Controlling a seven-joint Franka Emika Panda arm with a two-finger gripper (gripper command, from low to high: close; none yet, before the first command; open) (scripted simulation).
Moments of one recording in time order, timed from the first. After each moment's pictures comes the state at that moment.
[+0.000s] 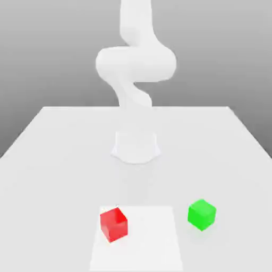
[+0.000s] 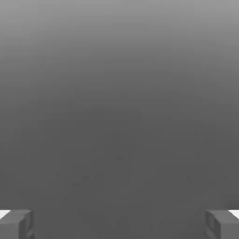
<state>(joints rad) 0.04 -0.71 -0.05 -2.35 0.02 2.35 0.72</state>
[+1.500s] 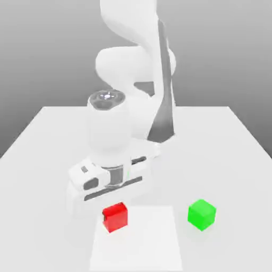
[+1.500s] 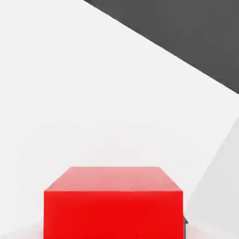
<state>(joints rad) 0.11 0.08 -0.23 -2.73 0.05 2.81 0.07</state>
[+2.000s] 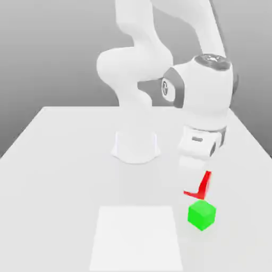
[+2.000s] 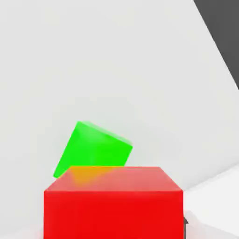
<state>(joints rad) 0.48 -0.06 -0.02 -2.77 0.00 2.71 0.06</state>
